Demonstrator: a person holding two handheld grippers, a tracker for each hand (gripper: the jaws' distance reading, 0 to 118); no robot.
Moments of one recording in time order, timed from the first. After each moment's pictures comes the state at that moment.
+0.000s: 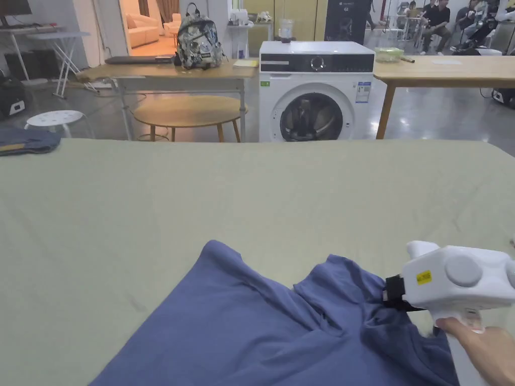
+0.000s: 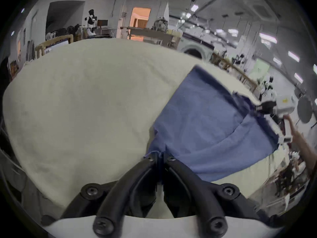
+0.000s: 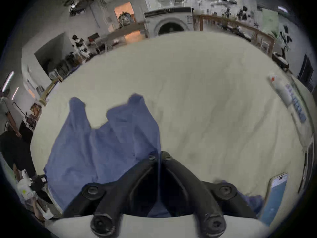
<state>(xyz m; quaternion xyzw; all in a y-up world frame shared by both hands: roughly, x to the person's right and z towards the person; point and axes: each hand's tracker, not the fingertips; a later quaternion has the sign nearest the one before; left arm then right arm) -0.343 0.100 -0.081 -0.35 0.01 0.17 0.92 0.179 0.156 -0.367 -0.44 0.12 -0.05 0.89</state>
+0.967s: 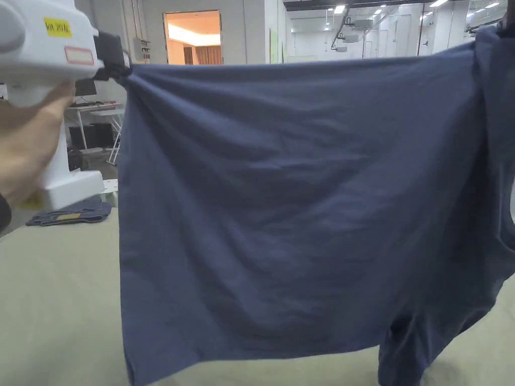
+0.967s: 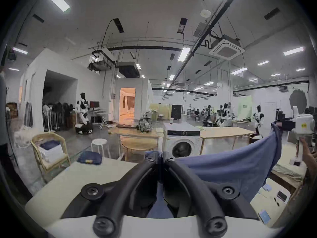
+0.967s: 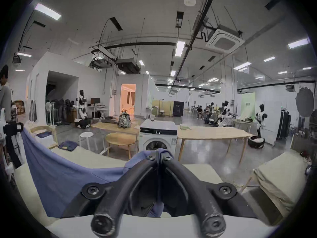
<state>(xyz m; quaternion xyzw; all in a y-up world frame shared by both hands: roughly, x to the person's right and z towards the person) -0.355 0.563 -0.283 -0.01 0.02 0.03 1.00 0.189 0.599 -0.405 -0.08 -0.04 0.02 1.00</state>
